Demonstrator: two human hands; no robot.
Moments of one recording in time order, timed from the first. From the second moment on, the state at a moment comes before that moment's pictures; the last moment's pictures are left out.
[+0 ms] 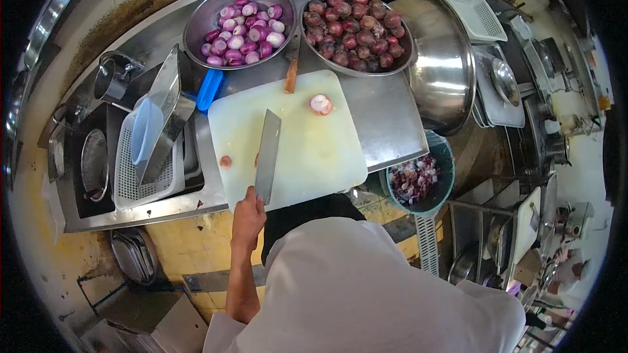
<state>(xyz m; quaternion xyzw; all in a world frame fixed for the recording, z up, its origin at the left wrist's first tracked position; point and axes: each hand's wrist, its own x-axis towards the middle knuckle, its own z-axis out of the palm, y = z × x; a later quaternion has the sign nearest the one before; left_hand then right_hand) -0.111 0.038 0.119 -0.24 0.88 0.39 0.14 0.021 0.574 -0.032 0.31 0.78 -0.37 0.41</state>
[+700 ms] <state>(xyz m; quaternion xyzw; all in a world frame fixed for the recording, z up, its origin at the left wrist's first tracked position) -0.097 0.035 0.096 -0.25 0.88 0.39 0.06 -0.517 0.358 0.100 -0.21 0.92 -0.22 -0.23</state>
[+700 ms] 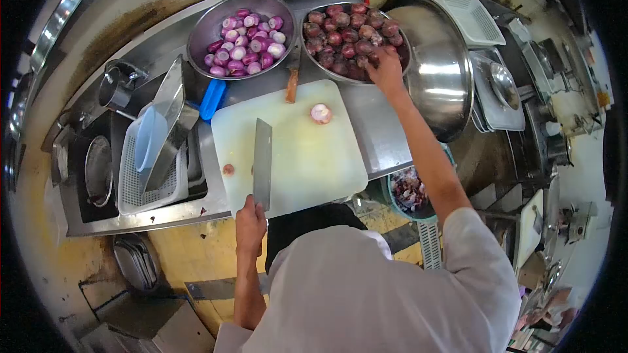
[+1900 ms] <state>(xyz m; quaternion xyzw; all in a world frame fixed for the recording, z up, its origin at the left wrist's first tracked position) -0.097 0.059 0.202 -0.03 0.92 0.30 0.23 -0.243 0.284 0.077 -0.20 0.87 -0.43 0.09</state>
